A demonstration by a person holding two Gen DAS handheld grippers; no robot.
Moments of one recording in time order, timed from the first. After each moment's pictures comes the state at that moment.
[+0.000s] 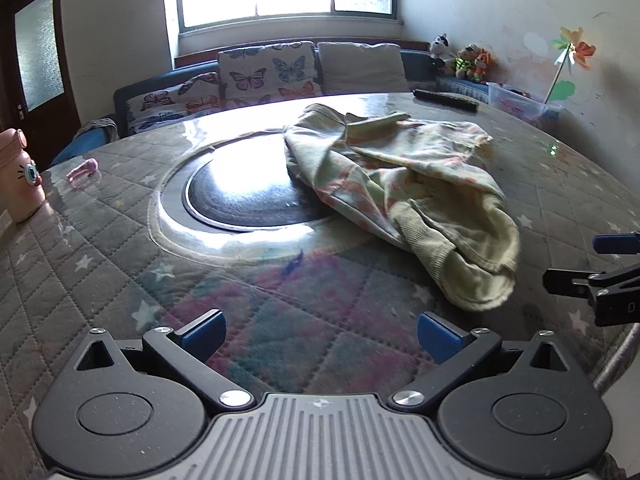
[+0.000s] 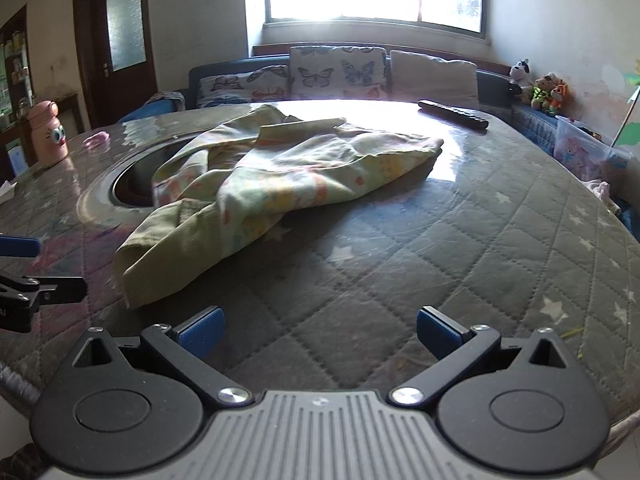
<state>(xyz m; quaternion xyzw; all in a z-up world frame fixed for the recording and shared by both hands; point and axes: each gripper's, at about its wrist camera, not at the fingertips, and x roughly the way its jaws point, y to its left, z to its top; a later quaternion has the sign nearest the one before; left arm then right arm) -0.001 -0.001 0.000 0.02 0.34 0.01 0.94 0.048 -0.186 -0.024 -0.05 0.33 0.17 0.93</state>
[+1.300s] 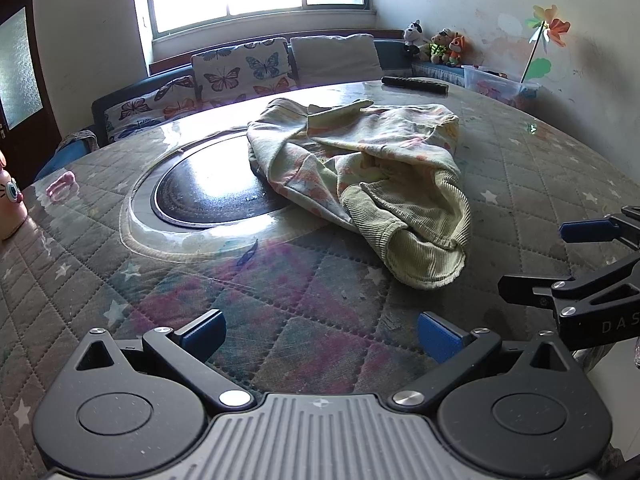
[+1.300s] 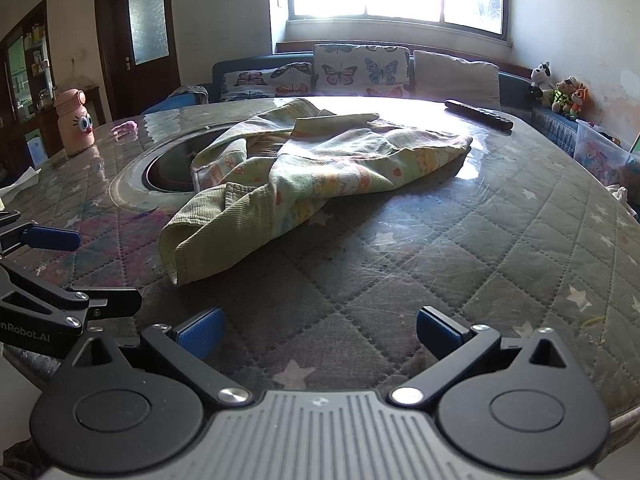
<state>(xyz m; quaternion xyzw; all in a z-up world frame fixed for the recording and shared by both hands) -0.090 -0.085 -0.020 0.04 0.34 0.03 0.94 0.028 -0.174 -0.024 -0.05 0.34 0.20 0.92</state>
